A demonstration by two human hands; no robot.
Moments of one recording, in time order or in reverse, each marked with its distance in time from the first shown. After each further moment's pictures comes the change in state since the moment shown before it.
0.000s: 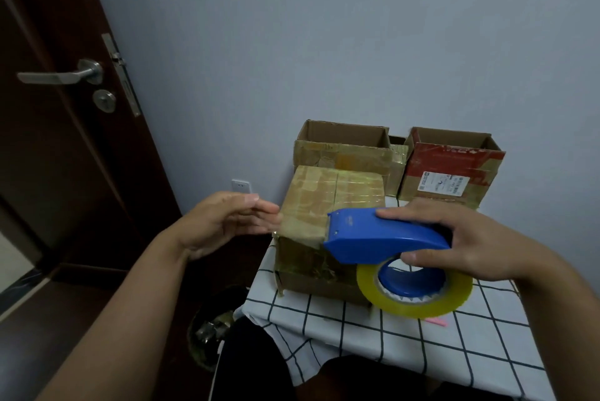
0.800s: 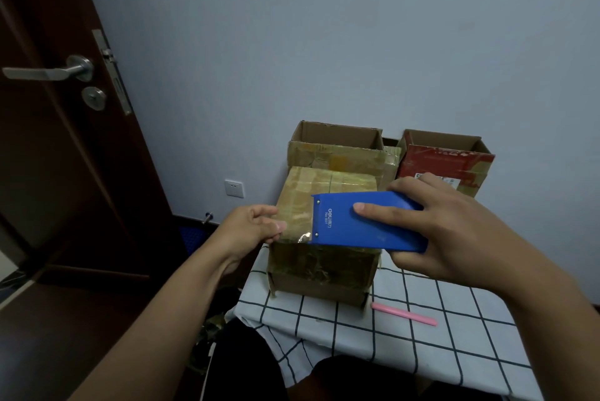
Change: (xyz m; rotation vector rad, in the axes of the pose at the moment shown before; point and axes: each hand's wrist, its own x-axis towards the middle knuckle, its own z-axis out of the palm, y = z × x) left_hand 0.038 -0.043 0.029 0.178 0.371 -0.116; right_hand 0.006 -0.031 0.006 -0.856 0.201 -0.206
